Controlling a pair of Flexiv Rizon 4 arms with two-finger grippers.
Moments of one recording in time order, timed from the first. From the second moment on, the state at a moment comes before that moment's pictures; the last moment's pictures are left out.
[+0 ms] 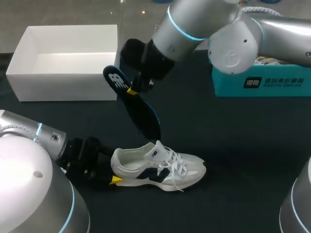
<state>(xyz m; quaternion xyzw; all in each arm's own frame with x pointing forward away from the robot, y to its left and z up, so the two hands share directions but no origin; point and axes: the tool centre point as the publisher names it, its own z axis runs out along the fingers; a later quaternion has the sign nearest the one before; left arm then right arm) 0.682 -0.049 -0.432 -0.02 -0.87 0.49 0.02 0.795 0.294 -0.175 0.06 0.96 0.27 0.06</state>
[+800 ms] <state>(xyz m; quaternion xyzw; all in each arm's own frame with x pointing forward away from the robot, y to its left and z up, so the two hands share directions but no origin) 0.682 -0.049 -0.432 -0.02 -0.87 0.49 0.02 0.786 0.272 -0.146 0.07 0.96 0.27 0.07</state>
